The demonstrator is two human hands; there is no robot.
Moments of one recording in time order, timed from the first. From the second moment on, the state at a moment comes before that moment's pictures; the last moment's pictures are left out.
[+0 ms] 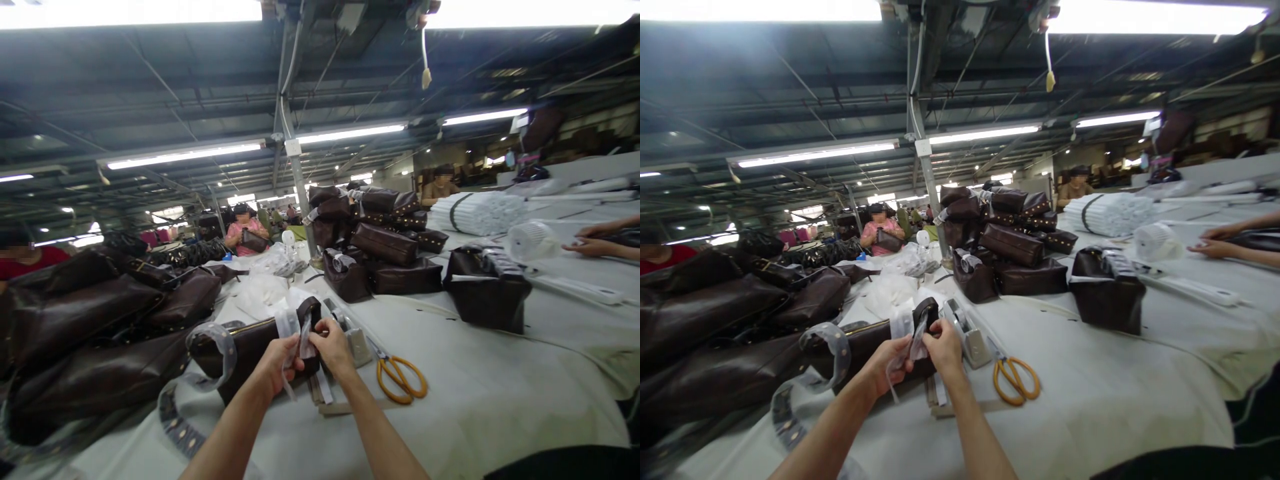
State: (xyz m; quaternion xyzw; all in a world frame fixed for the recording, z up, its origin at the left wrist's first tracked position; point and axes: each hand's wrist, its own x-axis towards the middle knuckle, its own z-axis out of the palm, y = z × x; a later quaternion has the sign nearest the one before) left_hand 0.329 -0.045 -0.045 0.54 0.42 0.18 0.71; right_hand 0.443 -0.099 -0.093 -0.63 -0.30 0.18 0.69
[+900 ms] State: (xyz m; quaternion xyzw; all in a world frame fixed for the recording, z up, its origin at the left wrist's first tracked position) left_hand 0.319 -0.019 -0.055 0.43 0.30 0.07 0.85; right_hand 0.439 -0.092 -0.087 -0.70 -0.29 0.18 0.63
